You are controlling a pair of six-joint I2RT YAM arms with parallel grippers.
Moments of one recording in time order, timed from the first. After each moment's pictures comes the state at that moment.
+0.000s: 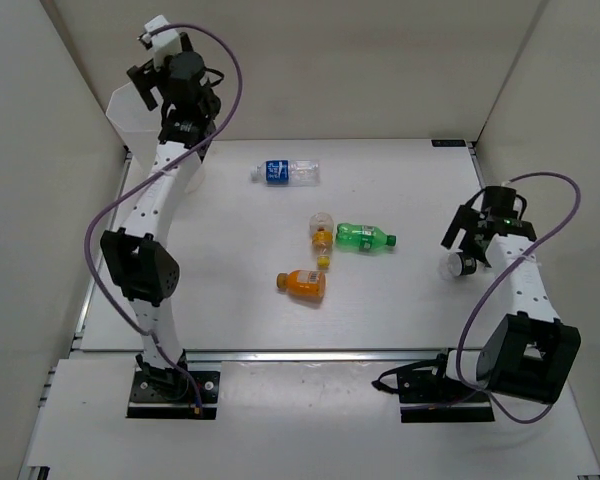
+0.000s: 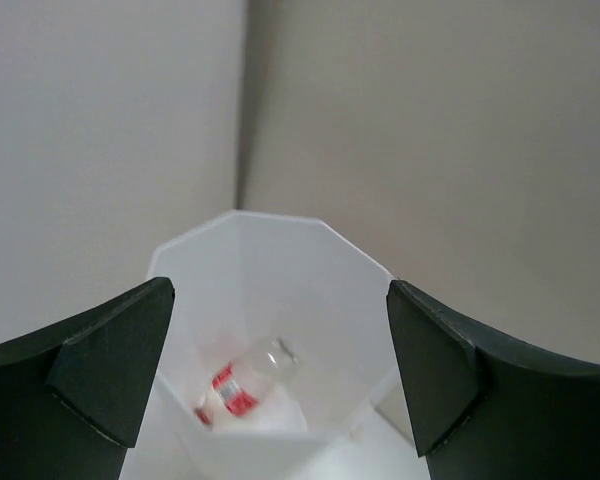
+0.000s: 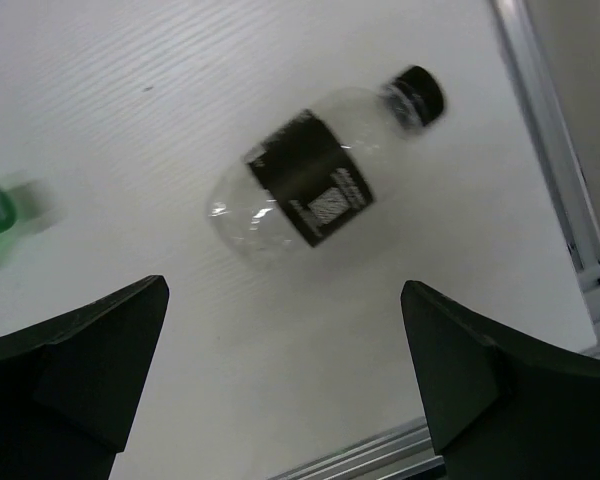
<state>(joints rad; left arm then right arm) -0.21 1.98 2.09 0.13 -1.05 0.01 -0.17 1.27 1.01 -0.72 0.14 0.21</state>
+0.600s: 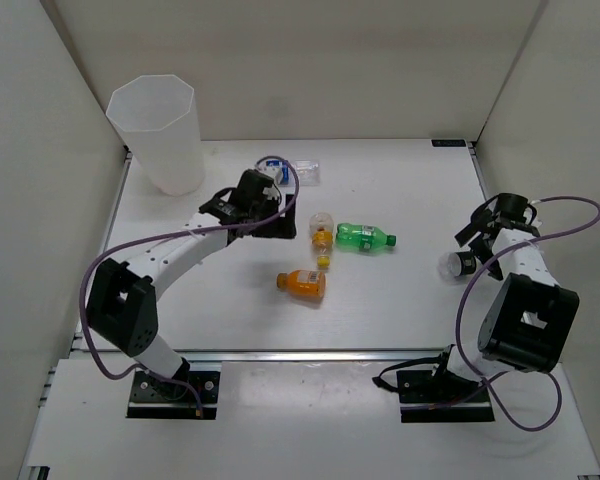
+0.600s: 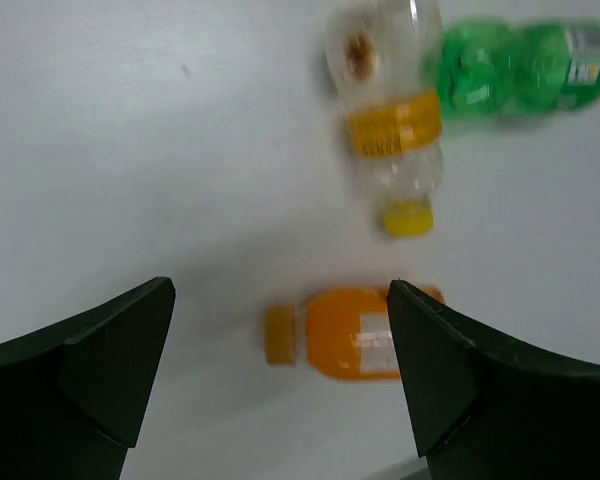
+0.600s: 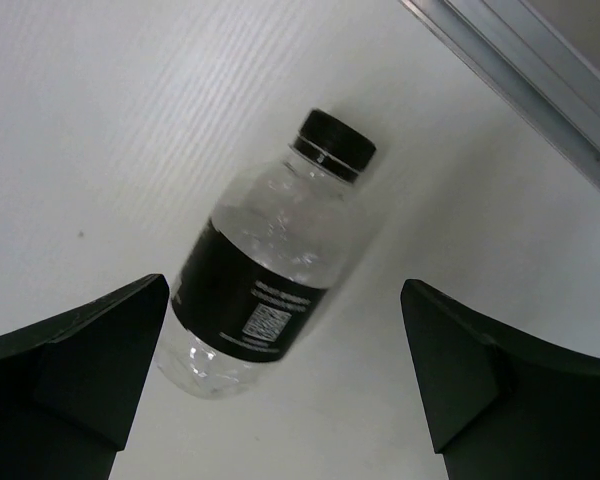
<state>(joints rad) -0.54 1.59 1.28 -0.48 -0.06 -0.39 -0.37 1.43 0.94 -0.55 0.17 0.50</state>
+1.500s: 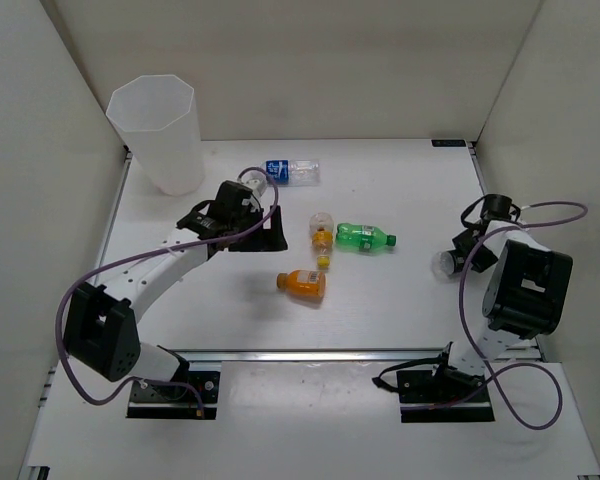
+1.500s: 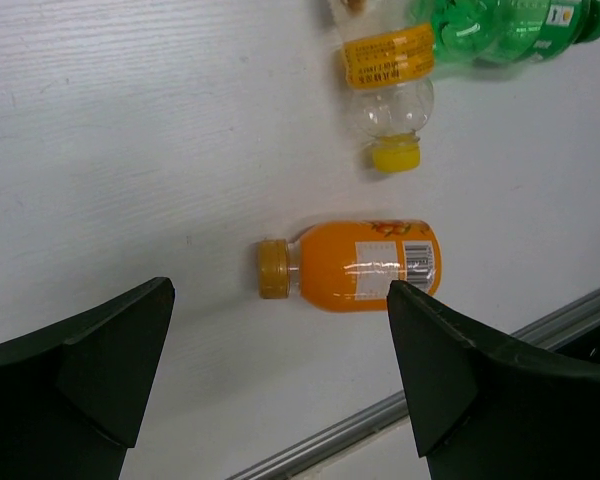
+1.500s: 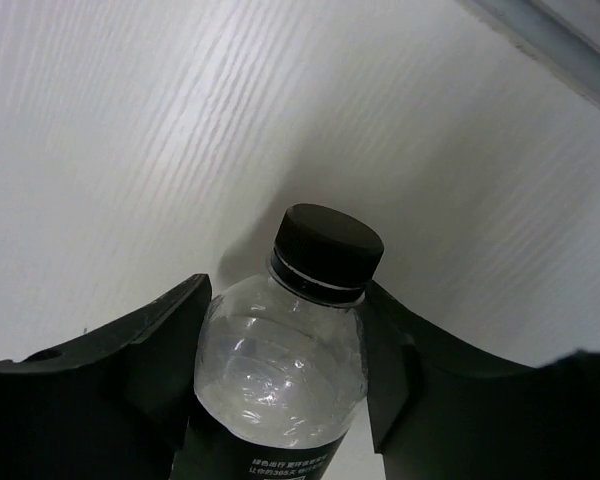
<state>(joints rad) -0.50 1.42 1.08 -0.49 0.13 -0.45 -0.35 1.66 0.96 -0.40 0.19 0.66</state>
